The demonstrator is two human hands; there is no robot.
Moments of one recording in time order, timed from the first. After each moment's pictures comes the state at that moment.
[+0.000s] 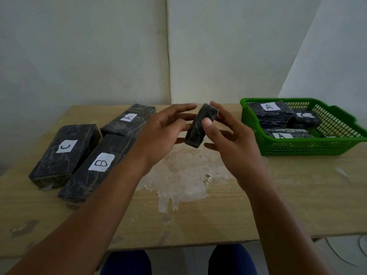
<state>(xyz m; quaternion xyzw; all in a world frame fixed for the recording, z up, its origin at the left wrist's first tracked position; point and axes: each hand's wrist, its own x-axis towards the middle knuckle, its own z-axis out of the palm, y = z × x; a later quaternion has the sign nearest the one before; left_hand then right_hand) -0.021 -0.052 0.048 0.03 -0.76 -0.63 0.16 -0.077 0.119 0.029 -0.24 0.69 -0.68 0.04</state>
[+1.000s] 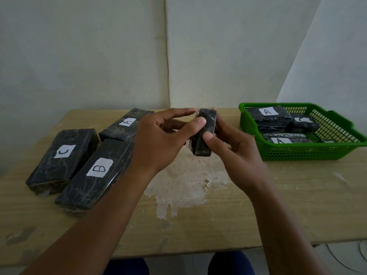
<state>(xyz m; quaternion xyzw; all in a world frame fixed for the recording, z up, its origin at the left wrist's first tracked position) -0.021 -0.042 0.045 0.02 -0.76 -0.57 0.32 -0.080 0.128 0.024 -0.30 0.69 -0.66 0.05</state>
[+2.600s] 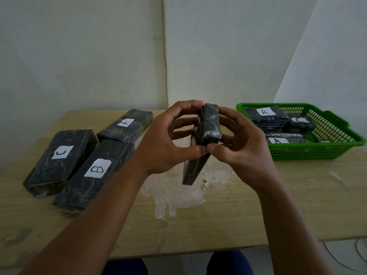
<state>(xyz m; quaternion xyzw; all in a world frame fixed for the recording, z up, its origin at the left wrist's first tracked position) -0.028 -0.054 0.042 -0.14 -0.78 -0.57 0.20 -0.097 0.144 0.027 -0.35 0.63 -0.69 0.05</state>
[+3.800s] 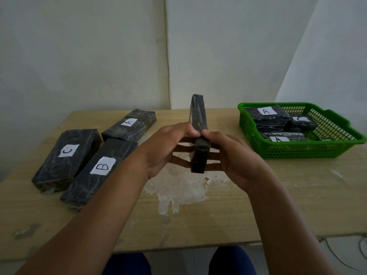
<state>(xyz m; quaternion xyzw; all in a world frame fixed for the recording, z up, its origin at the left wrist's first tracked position) -0.023 -0.049 0.048 0.06 -0.71 -0.70 -0.02 -0.087 0.128 0.030 -0.19 0.65 -0.69 0.28</state>
